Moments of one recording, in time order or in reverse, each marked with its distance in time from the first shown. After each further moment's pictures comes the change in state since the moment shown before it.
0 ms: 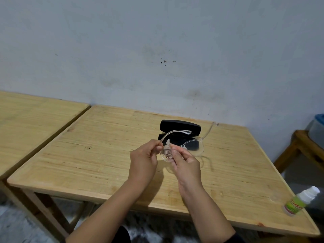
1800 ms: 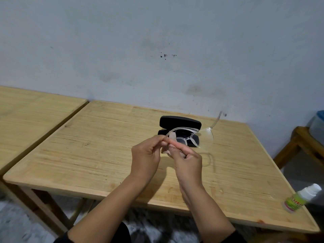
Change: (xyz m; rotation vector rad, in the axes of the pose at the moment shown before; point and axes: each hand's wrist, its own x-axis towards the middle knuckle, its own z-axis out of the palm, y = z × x) left_hand 0.003 0.010 0.005 -0.176 0.033 0.066; right_hand -0.009 -0.009 0.000 -0.167 -0.013 -0.188
